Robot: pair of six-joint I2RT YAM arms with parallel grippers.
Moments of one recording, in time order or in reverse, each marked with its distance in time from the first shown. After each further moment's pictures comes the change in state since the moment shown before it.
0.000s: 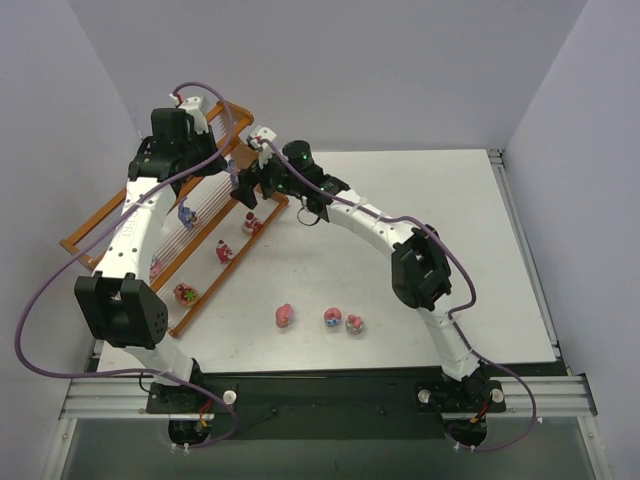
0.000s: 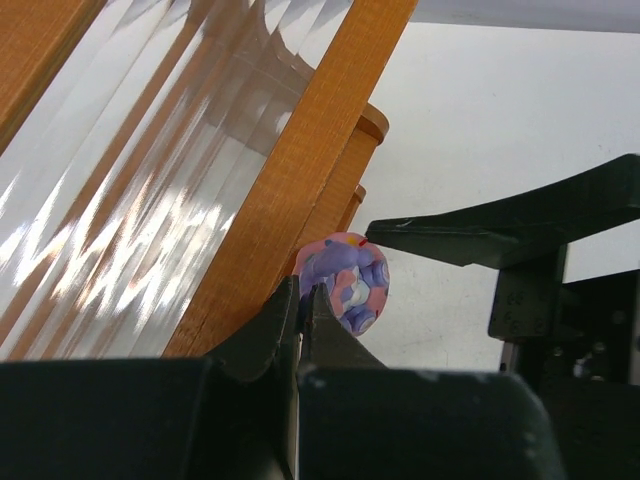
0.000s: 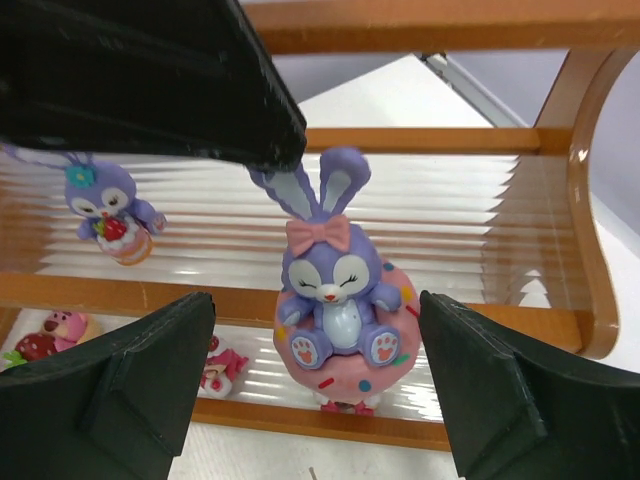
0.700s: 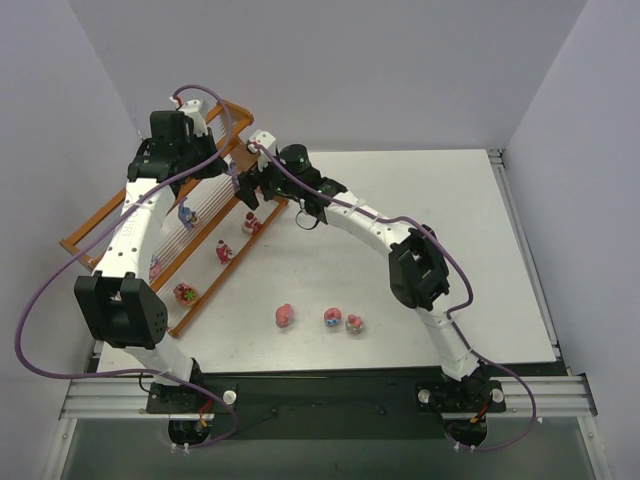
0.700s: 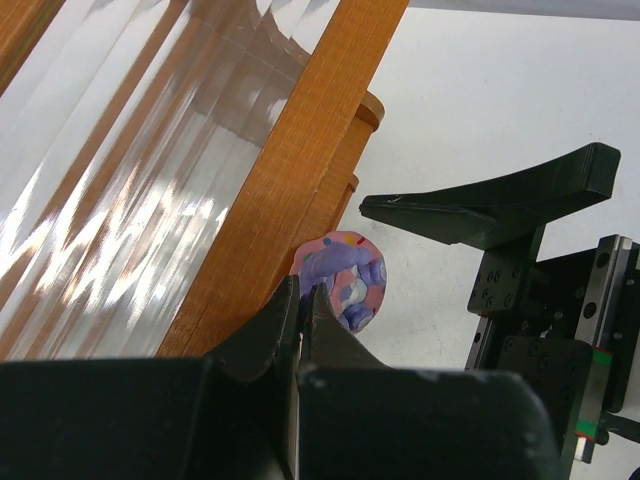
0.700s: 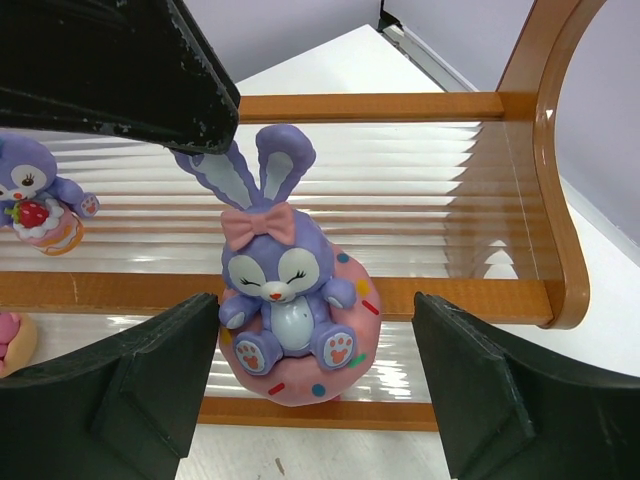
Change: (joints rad) left arm 0.014 -0.002 -0.020 0.001 0.040 -0.005; right arm 0.016 0.029 -0.005 -0.023 0.102 -0.064
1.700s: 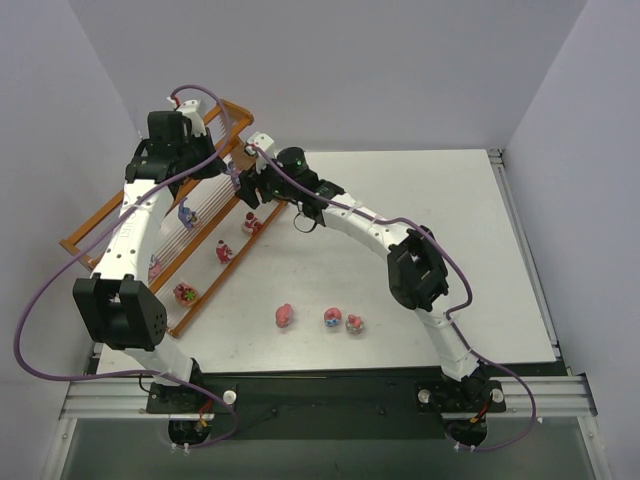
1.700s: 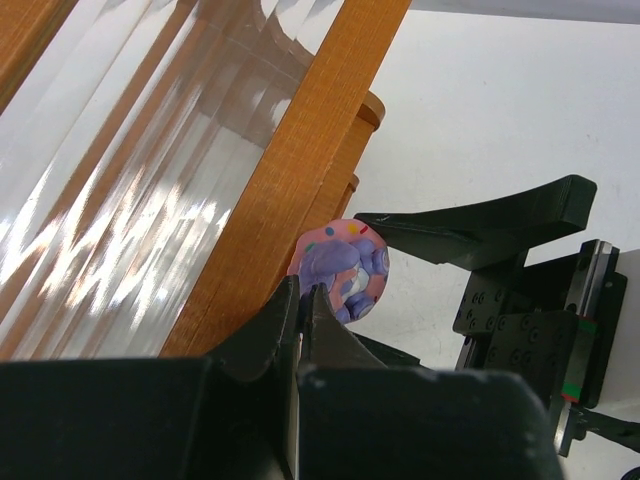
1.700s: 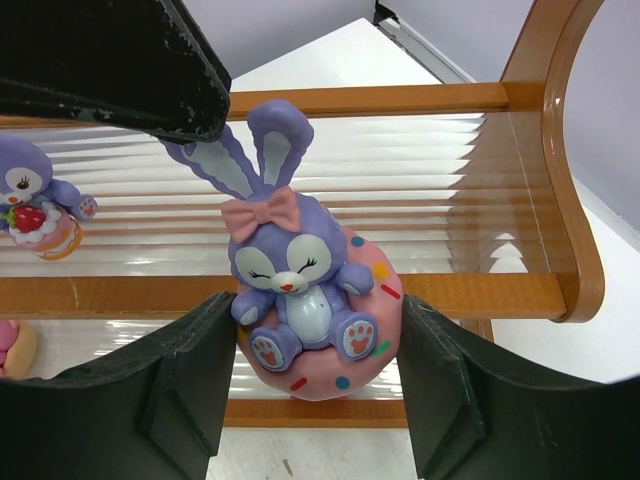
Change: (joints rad) left arm 0.006 -0.012 -0.007 -0.001 0.006 -0.002; right arm 0.008 0.000 -0.009 0.002 0.037 0.013
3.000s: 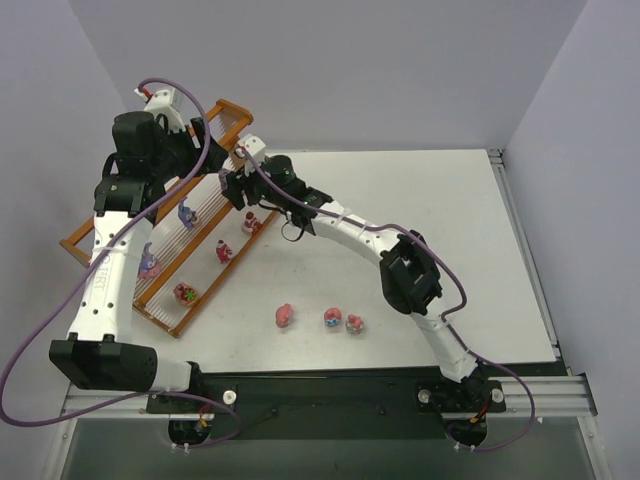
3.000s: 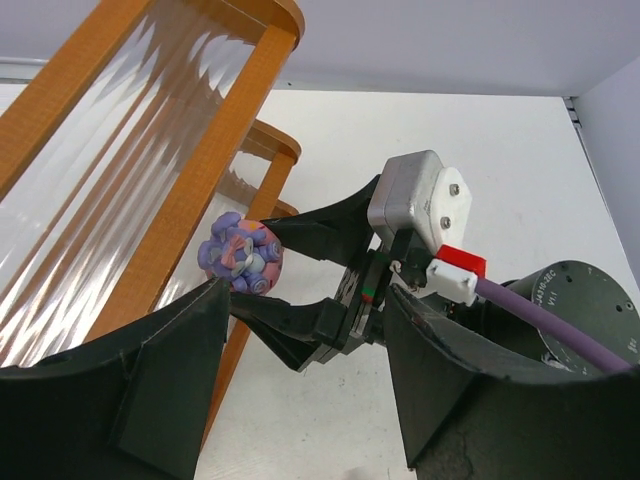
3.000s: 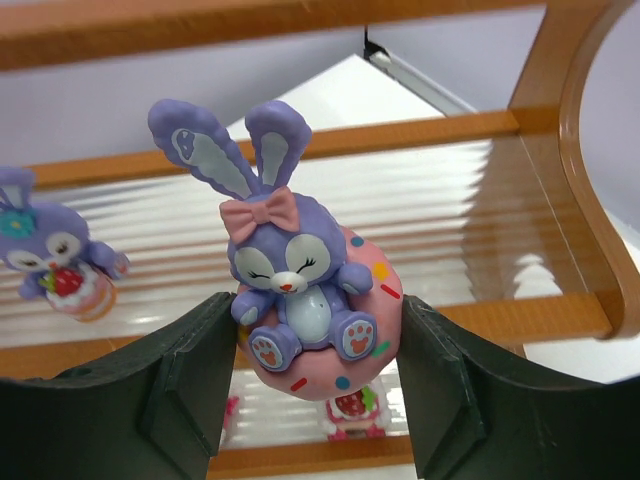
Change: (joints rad) left arm 0.002 -0.246 -0.040 0.013 0.050 -0.049; right arm 0.064 0.010 -0.012 0.081 0.128 0.080
